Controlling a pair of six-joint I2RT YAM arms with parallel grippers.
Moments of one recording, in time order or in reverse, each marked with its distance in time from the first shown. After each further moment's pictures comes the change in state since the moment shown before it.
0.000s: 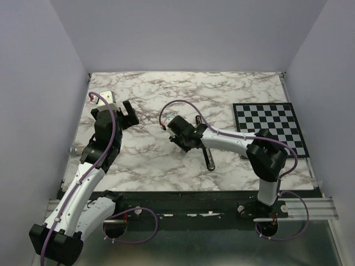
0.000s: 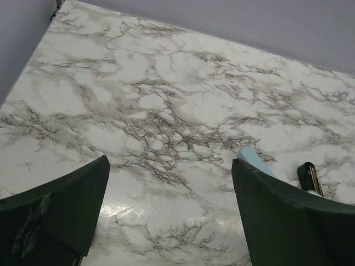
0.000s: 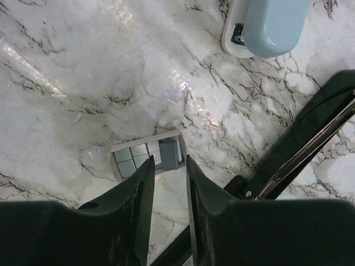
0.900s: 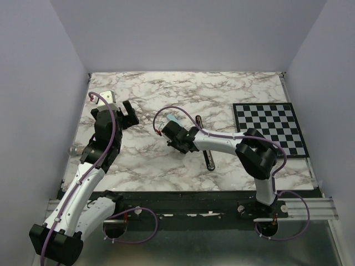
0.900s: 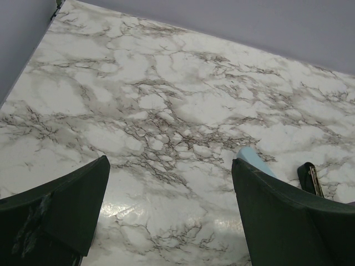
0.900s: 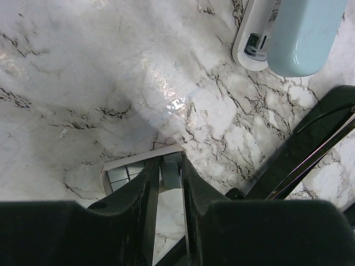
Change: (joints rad) left arm 0.001 0.000 0.000 0.000 0.000 0.000; right arm 0.047 0.110 0.053 -0.006 0.108 -0.083
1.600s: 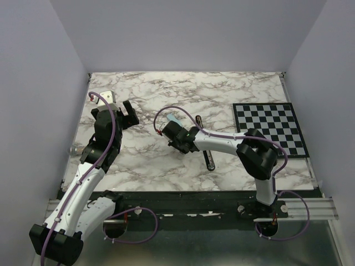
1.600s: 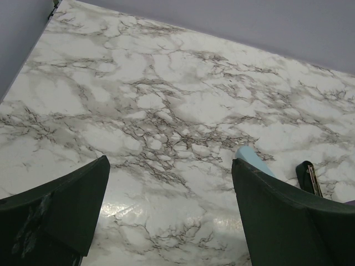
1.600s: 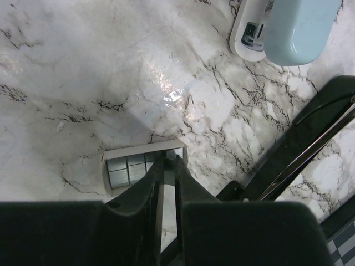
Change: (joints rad) left arm 0.002 0.000 0.000 0.000 0.010 -0.003; right arm 0.003 -0.002 0.000 -0.016 0.017 0.013
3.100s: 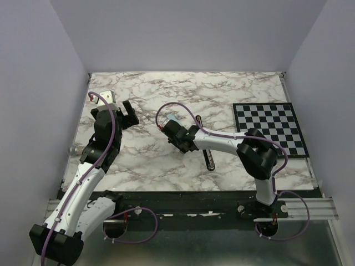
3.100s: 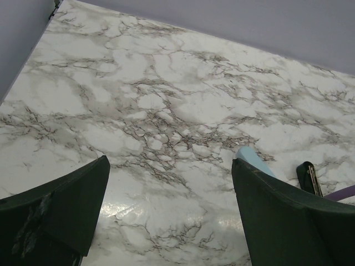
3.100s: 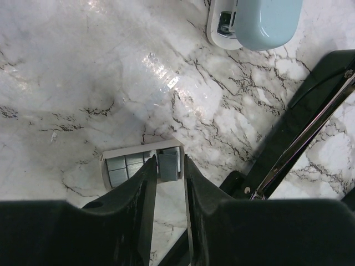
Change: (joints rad) left arm 0.004 0.000 0.000 0.000 0.002 0.000; right arm -0.001 -0.006 0.022 -0.040 0.043 0.130
